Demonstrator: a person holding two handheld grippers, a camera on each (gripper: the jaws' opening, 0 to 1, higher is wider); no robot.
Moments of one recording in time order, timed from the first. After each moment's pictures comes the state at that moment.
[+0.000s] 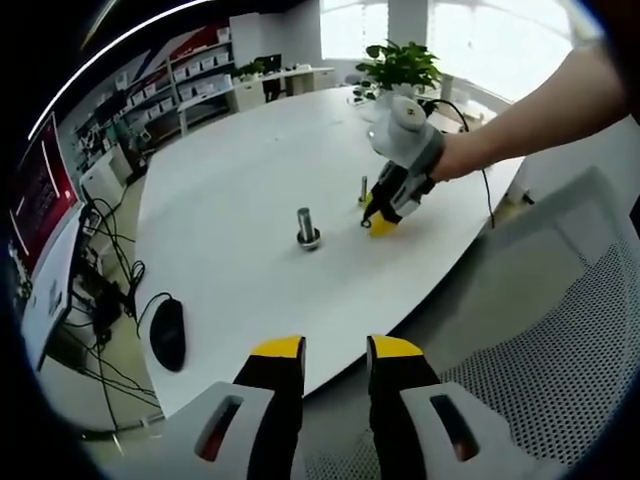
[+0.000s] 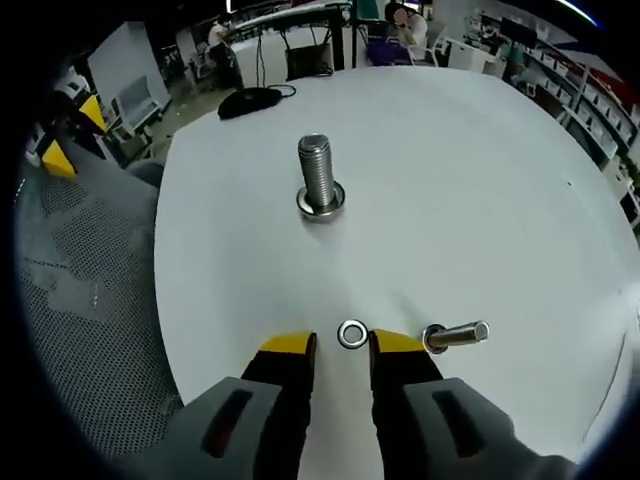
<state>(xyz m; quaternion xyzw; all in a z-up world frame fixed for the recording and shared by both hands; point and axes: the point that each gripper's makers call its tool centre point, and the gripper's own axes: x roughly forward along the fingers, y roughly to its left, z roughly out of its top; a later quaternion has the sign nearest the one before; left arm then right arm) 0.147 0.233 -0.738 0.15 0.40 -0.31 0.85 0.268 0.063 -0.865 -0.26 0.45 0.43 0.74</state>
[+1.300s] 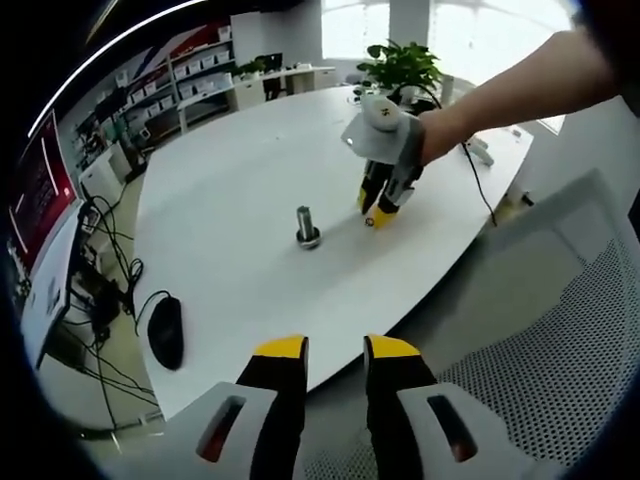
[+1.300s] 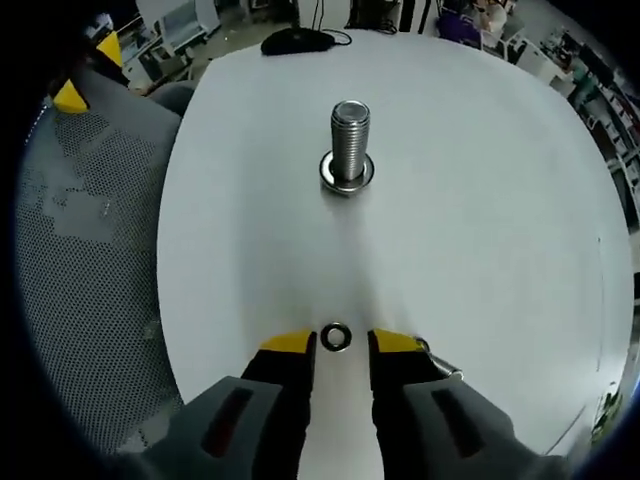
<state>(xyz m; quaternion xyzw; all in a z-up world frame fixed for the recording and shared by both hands) 0.146 0.233 -0.741 0.15 0.41 -0.31 0.85 0.269 0.049 -0.868 -0.37 0.48 0.49 0.63</state>
